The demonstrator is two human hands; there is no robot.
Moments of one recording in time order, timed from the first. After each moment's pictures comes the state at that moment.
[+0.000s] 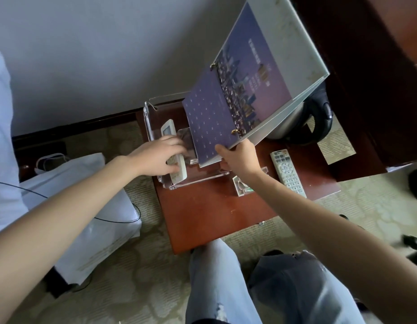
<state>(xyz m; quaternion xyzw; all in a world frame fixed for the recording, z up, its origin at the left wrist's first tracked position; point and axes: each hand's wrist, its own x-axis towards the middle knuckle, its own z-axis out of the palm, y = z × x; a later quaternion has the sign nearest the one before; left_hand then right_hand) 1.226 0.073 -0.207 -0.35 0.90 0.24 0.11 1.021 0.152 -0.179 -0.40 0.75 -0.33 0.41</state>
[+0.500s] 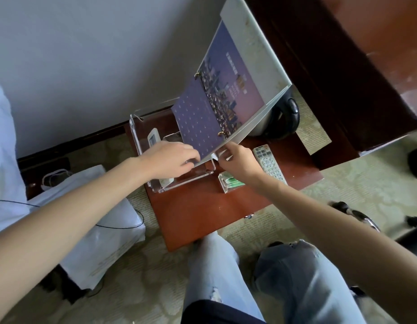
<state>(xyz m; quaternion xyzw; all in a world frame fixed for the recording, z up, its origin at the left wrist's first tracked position) 1.155 0.101 -0.139 -0.28 0.94 0.17 0.12 0.971 0.180 -0.168 -0.52 0.74 -0.22 0.37</state>
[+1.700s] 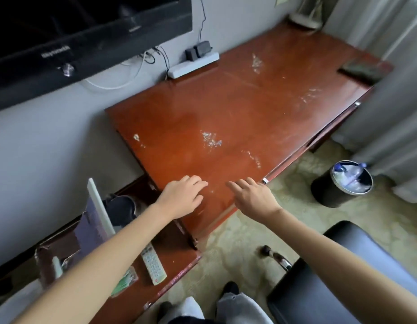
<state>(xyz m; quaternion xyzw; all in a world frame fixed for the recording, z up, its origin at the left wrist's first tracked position) 0.719 0.139 0.070 -0.23 0.97 0.08 0.06 0.537 0.268 0.042 -0.68 0.73 -0.03 -0.04</state>
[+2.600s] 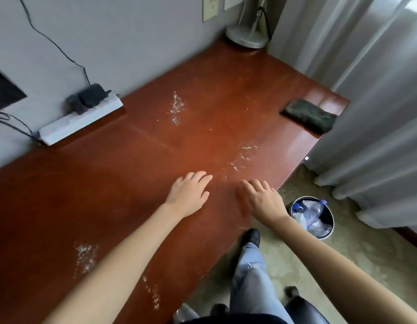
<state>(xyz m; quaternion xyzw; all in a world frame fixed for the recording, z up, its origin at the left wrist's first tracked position) 0.268 0.017 0.023 -0.23 0.96 0.11 0.07 0.104 0.179 -0.012 -0.55 0.83 0.01 0.01</state>
